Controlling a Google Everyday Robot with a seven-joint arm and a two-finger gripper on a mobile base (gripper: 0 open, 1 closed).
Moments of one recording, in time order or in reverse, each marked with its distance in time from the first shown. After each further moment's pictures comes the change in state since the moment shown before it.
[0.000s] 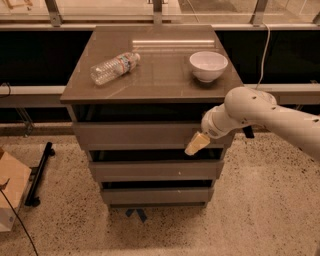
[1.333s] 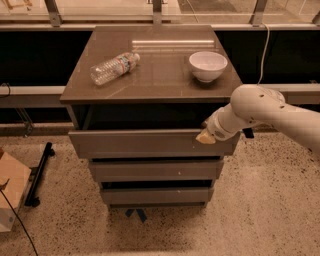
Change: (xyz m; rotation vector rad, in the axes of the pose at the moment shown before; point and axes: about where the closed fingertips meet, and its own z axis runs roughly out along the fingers) arm 0.014 0.014 -0.016 -0.050 0.051 -0.001
